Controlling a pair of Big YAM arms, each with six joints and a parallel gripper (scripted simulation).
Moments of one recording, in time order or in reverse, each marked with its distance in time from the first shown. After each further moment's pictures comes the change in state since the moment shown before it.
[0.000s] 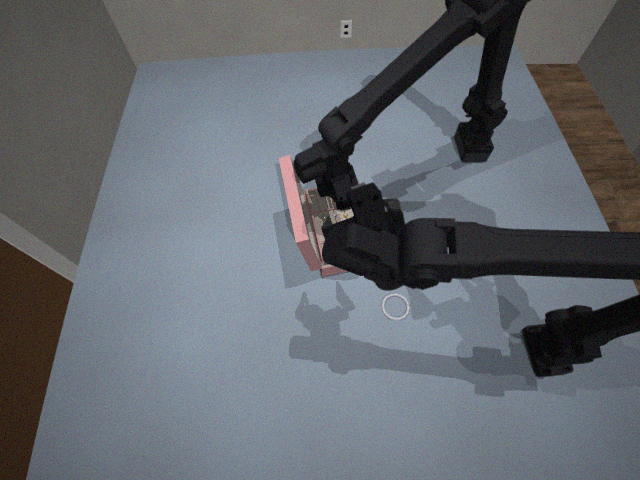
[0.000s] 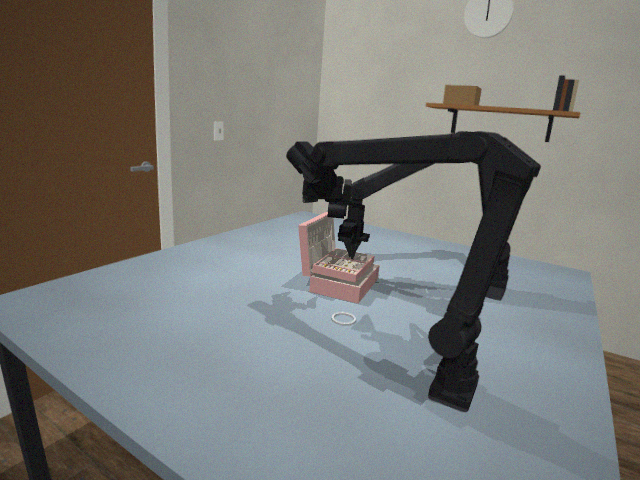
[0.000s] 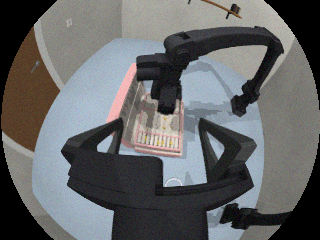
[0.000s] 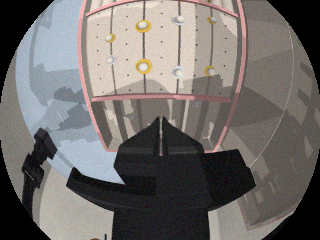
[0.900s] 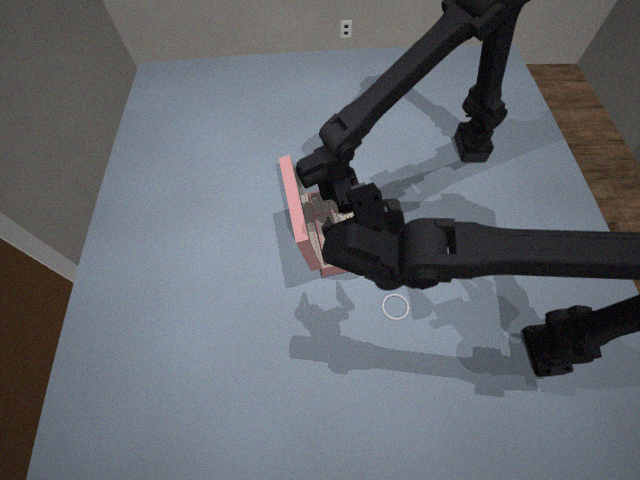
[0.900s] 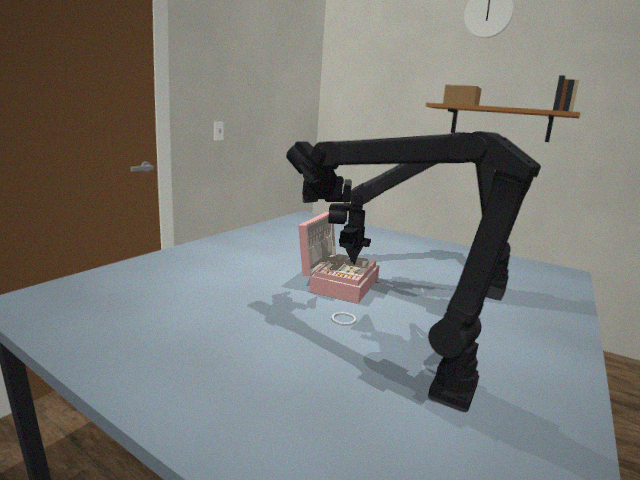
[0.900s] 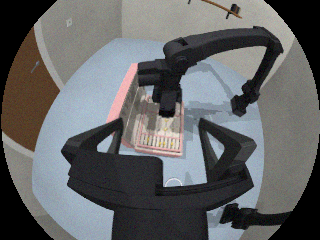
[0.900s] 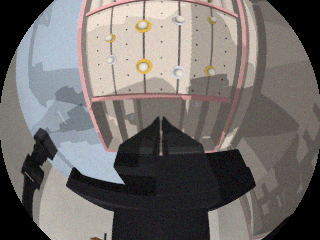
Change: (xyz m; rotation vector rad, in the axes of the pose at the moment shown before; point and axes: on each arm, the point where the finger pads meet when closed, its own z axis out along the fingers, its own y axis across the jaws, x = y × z) left arm 0.000 0.000 0.000 0.000 0.000 0.000; right arm 0.002 0.008 0.019 -0.028 0.008 0.000
